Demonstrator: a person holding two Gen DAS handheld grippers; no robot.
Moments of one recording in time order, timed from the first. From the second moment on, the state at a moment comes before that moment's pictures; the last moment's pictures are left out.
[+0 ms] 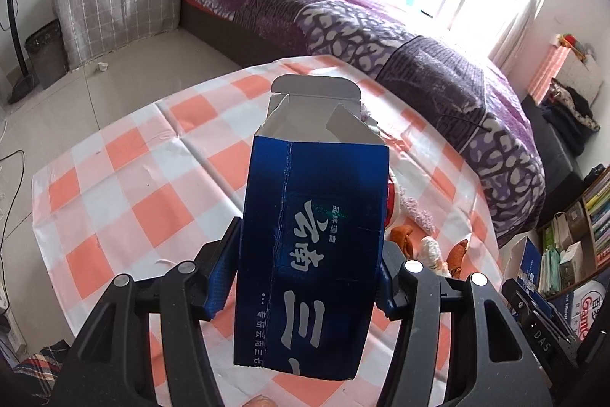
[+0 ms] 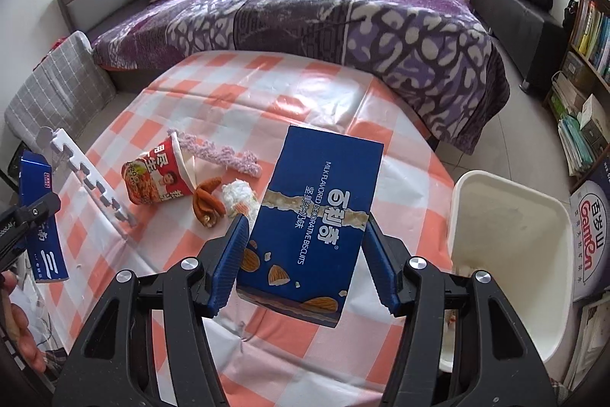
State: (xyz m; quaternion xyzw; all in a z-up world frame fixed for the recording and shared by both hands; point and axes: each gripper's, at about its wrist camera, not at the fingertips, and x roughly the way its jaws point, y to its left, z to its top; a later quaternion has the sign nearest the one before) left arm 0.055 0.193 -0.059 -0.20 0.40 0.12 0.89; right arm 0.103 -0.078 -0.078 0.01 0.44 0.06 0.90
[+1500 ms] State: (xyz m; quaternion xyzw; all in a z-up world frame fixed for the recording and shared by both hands) left arm 0.084 -0.004 -0.060 -0.09 0.42 -0.02 0.90; right arm 0.071 -0.238 -0.045 0.06 0.39 -0.07 0.91
